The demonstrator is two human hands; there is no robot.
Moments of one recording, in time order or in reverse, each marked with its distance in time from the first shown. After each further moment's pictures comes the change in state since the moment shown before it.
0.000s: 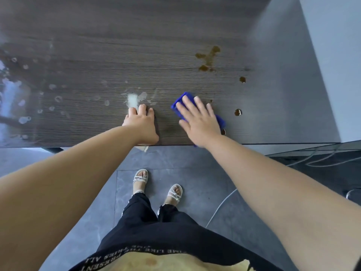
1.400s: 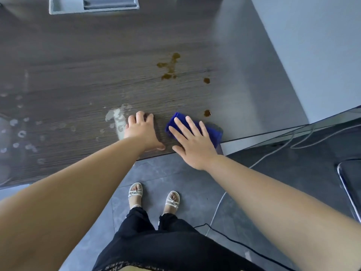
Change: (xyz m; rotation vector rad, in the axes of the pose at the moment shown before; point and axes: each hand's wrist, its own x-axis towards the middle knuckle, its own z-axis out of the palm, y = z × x) left_hand 0.018 0.077 -0.010 -0.036 0.040 0.039; right_hand -0.060 0.037 0.016 0.020 0.033 0.016
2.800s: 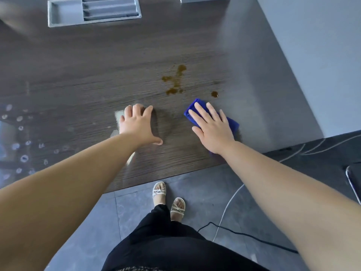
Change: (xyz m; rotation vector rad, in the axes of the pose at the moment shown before) left_hand 0.060 -0.023 -0.039 0.045 0.096 0.054; right_hand 0.064 0.064 -0.025 -0.008 0.022 0.182
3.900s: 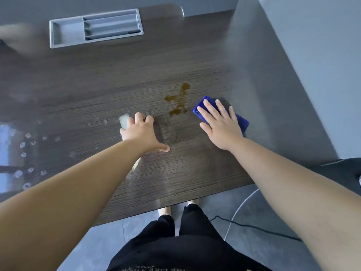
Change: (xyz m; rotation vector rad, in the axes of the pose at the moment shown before) left_hand 0.042 0.009 -0.033 0.007 -0.121 -0.096; right_hand 0.065 0.029 -0.024 0.072 -0.030 0.077
